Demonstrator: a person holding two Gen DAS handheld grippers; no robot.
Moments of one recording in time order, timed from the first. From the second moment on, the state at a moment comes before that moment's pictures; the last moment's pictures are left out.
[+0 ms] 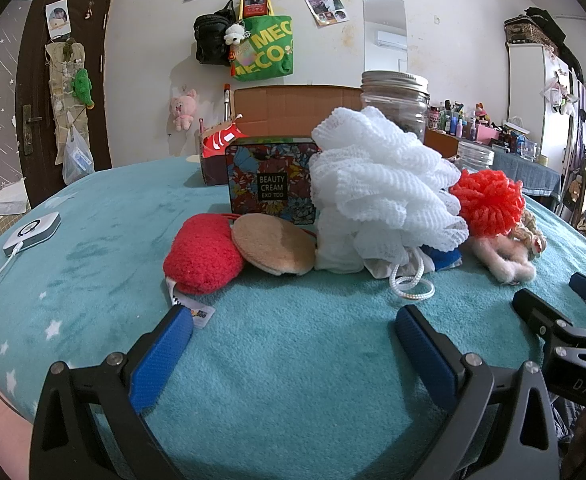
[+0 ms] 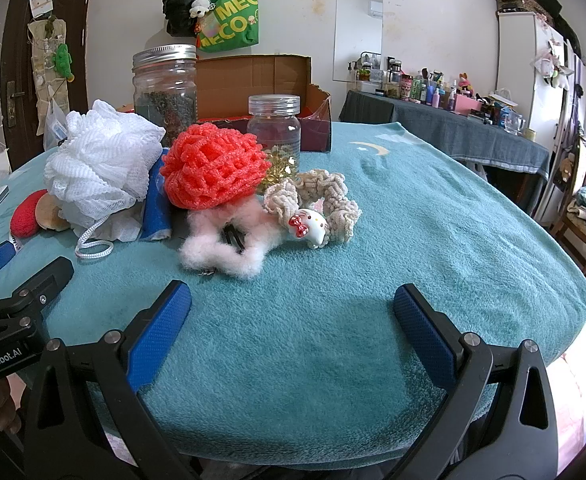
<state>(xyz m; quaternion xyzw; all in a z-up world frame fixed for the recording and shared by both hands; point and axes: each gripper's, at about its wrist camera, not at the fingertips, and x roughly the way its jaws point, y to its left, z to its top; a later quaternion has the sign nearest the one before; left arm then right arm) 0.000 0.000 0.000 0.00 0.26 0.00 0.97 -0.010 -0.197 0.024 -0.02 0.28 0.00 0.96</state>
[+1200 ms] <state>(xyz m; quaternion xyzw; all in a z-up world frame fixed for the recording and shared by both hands) 0.010 0.011 0.013 -0.01 0.27 -0.03 0.96 -0.008 -0.199 0.030 -0.01 0.29 0.01 0.96</state>
